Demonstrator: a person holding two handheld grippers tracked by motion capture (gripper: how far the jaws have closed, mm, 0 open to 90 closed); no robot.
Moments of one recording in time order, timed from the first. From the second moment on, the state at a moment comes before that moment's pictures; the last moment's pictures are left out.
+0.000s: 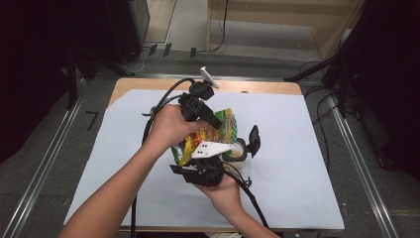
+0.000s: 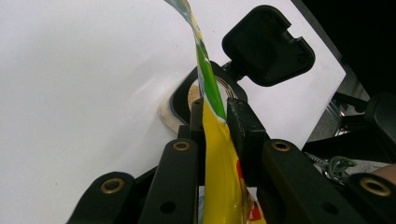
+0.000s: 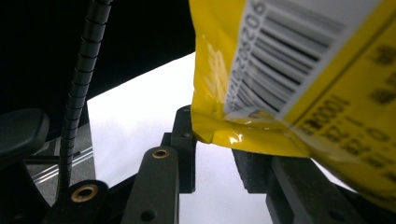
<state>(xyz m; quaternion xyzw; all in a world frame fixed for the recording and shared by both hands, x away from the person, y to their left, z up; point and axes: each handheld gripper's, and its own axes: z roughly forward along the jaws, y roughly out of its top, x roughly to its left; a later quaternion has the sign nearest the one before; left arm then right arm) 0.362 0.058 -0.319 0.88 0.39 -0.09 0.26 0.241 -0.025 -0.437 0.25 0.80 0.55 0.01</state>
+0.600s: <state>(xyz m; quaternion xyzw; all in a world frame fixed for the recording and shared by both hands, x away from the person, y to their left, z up) 0.368 0.058 -0.320 0.87 0.40 -0.10 0.26 0.240 -0.027 -0.434 0.25 0.80 0.55 0.01</state>
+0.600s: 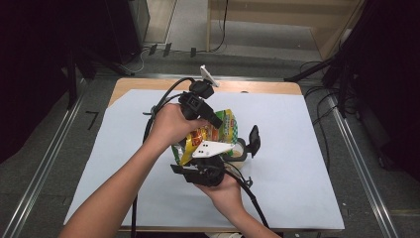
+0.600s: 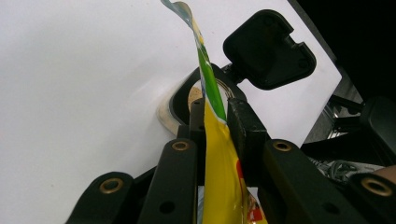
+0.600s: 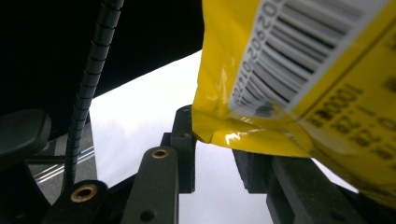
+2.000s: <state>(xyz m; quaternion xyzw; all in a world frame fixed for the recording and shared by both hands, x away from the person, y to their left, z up) 0.369 0.057 -0.323 0.87 0.40 -0.10 0.26 0.240 -0.028 -0.434 0.25 0.80 0.54 0.01</state>
